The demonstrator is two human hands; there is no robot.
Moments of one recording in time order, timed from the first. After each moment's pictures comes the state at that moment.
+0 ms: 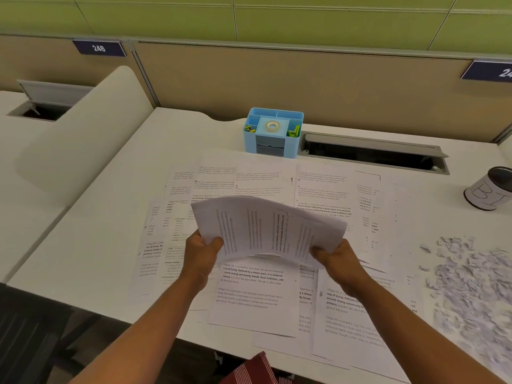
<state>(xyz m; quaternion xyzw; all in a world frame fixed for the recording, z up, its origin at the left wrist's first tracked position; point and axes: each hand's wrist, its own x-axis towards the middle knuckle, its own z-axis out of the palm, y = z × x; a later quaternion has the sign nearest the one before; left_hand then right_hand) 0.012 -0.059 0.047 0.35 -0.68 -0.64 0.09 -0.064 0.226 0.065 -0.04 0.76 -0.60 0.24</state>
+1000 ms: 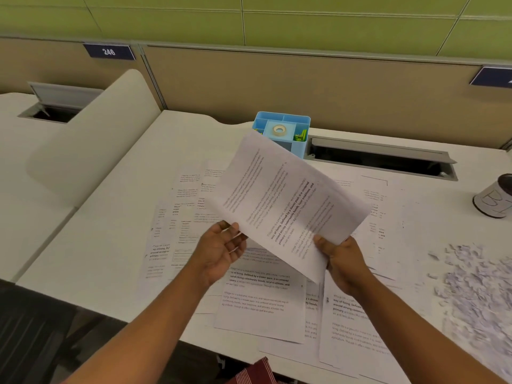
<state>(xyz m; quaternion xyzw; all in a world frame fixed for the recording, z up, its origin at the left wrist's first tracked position) -0.004 -0.054 0.084 0.34 -0.40 -0.85 -0.01 -0.073 0.202 0.071 0.10 0.60 -0.76 0.22</state>
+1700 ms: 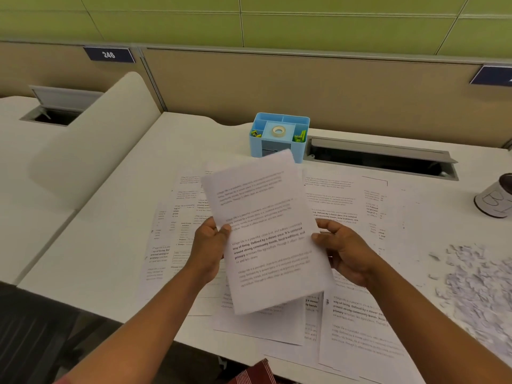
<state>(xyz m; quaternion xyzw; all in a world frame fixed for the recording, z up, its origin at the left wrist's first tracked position) -0.007 -0.061 0.076 0.32 -0.61 -0.72 0.06 -0.097 0.219 0.091 0.04 0.60 -0.71 0.37</state>
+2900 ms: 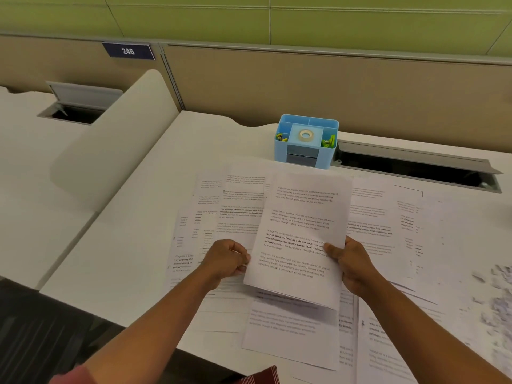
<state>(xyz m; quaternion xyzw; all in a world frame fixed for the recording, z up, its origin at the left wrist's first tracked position) -0.012 -0.129 0.053 0.37 -0.72 -0.57 -0.16 -0.114 0.148 0.033 0.15 0.64 -0.70 0.28</state>
